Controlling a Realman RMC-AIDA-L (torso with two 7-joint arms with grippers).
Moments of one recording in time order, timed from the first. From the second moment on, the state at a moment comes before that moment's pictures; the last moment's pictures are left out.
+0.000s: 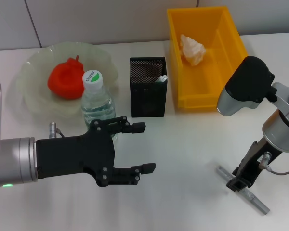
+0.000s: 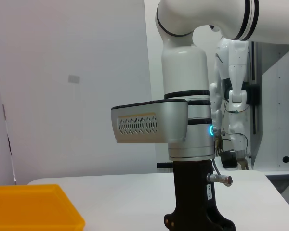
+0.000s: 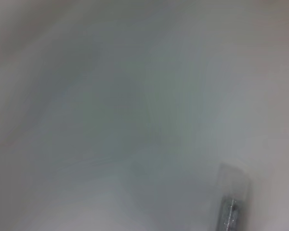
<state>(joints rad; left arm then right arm) -0.38 -2.06 1.35 0.81 1.48 1.53 -1.08 0.53 2.08 -1.47 -1.33 -2.64 -1.69 2.50</state>
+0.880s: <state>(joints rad) -0.38 -2.06 1.35 0.81 1.48 1.53 -1.08 0.54 2.08 -1.48 -1.31 -2.65 -1.68 2.51</state>
